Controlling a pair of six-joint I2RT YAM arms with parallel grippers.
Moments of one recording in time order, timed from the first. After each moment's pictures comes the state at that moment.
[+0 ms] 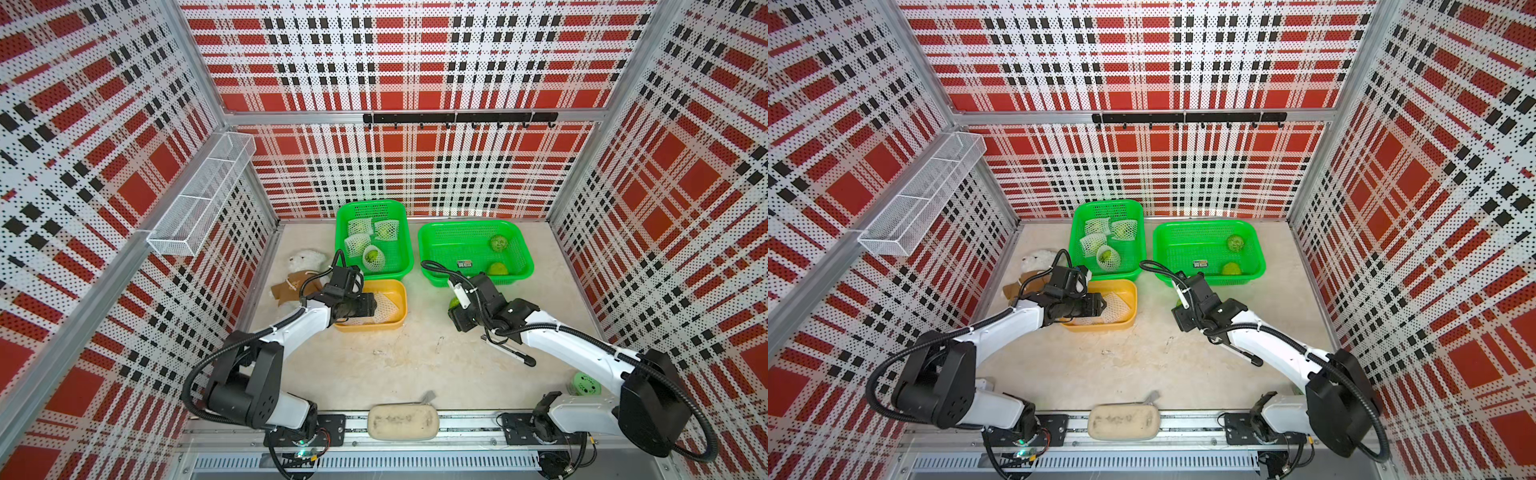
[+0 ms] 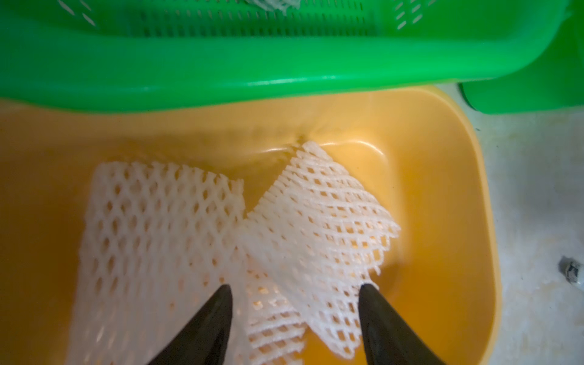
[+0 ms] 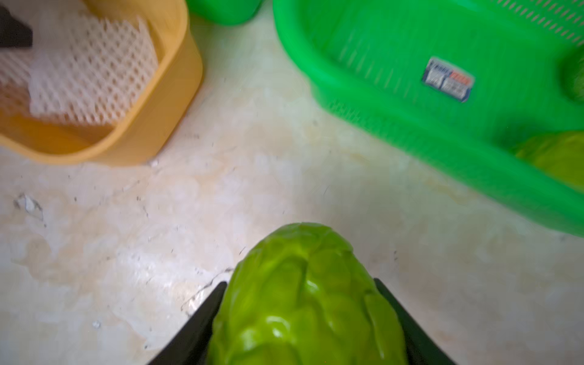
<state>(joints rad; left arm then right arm) -0.32 1.48 0.80 -0.30 0.16 -0.33 0.69 1.31 0.81 -0.44 0.14 0.10</state>
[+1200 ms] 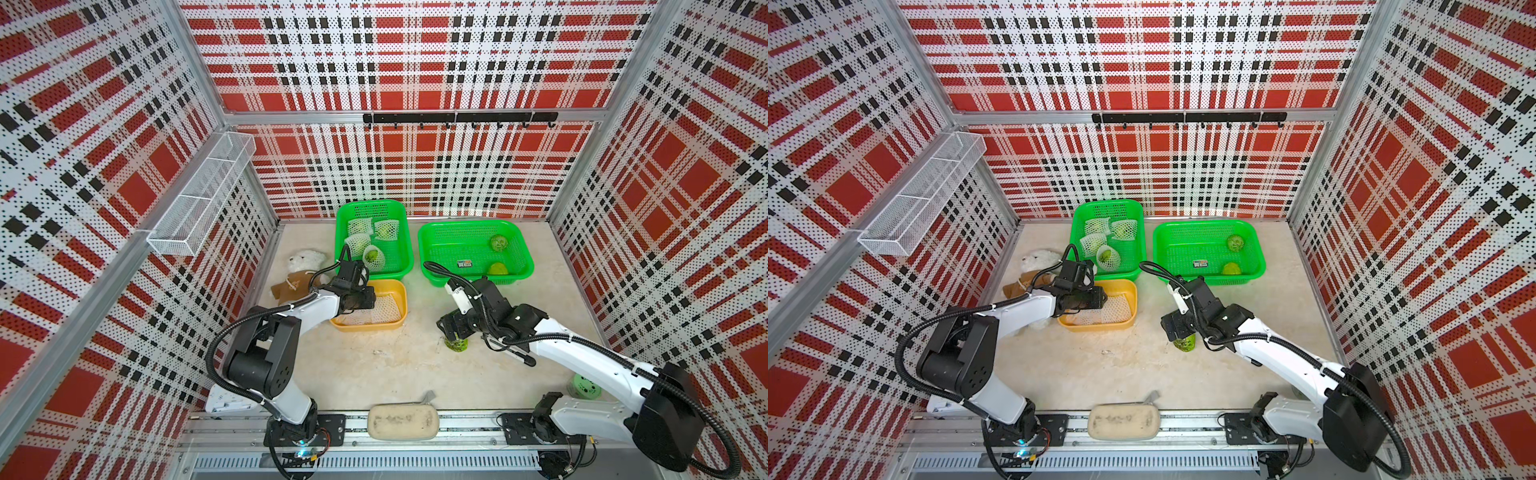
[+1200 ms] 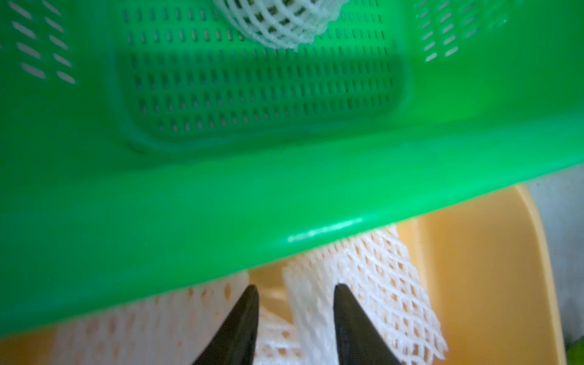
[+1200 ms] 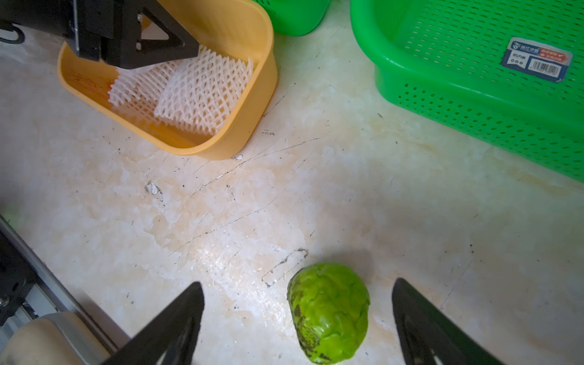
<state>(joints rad) -0.32 1.65 0.89 -0.20 0.12 -0.32 0.72 1.22 0.84 -0.50 -0.02 0.21</state>
